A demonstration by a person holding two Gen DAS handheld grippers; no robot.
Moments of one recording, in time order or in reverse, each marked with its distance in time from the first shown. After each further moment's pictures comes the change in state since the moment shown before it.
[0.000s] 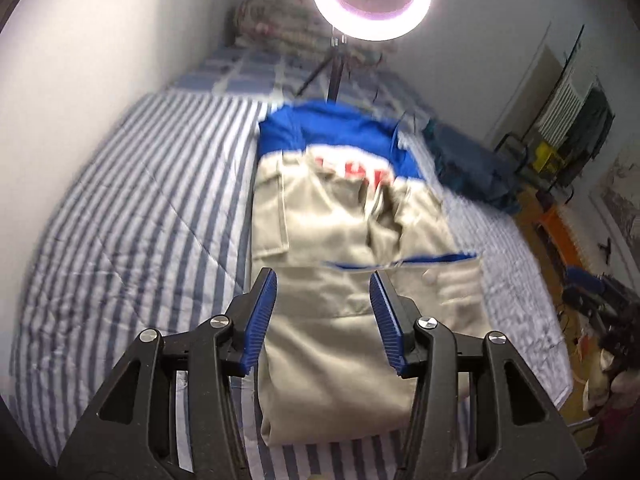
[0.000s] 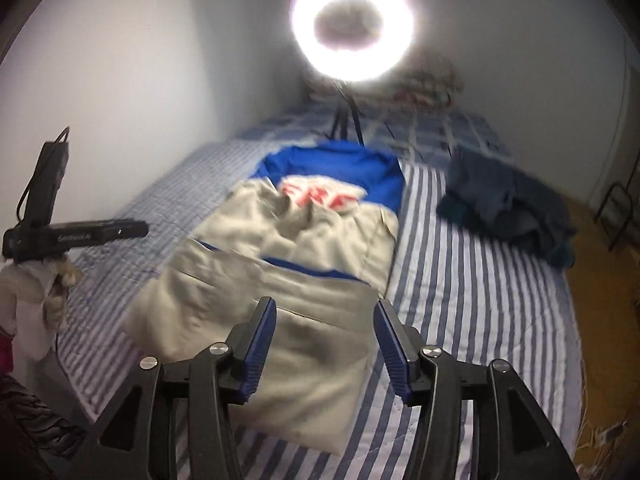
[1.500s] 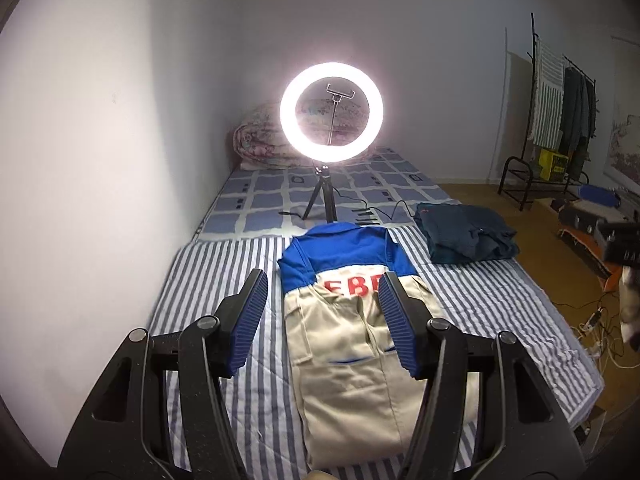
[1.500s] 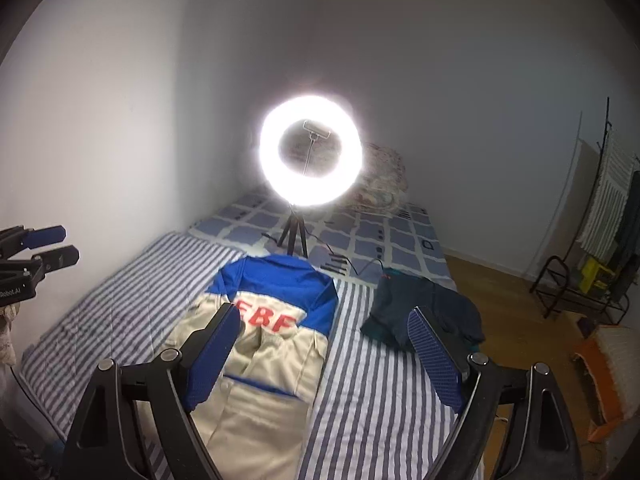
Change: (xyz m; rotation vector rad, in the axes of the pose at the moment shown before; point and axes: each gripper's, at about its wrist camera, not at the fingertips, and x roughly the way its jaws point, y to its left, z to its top) left arm -0.127 -0.080 0.066 0.267 -0.300 0.144; right arm -0.092 -0.007 0.122 -0.037 -0.232 -0.197
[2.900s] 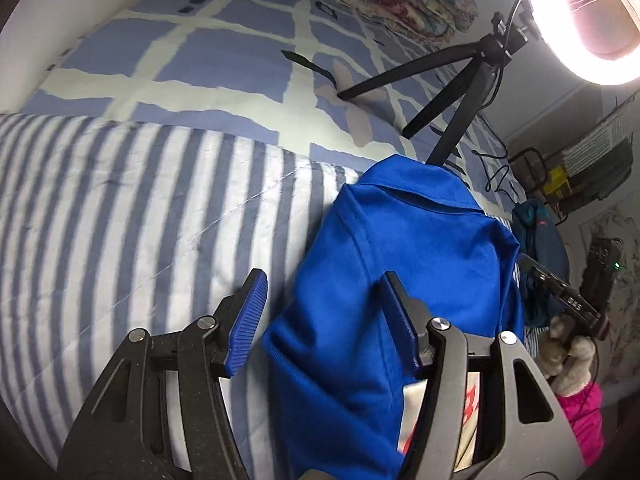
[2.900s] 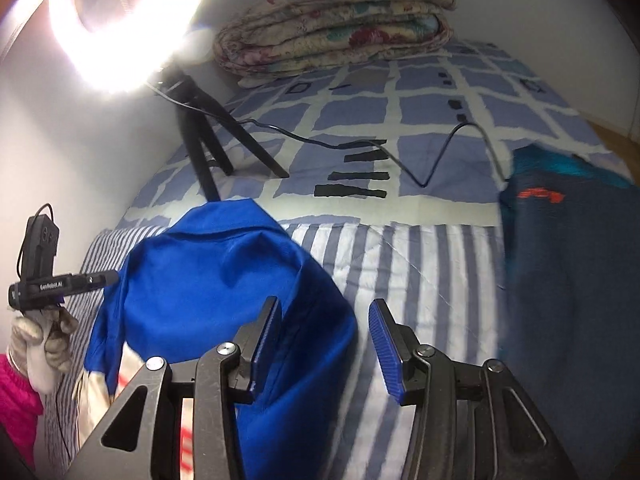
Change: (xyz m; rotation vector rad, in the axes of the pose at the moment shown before) left arm 0.532 0.130 -0.020 -0.403 0.577 -0.284; right arm 0.510 -0.093 -0.060 0.342 0.414 0.330
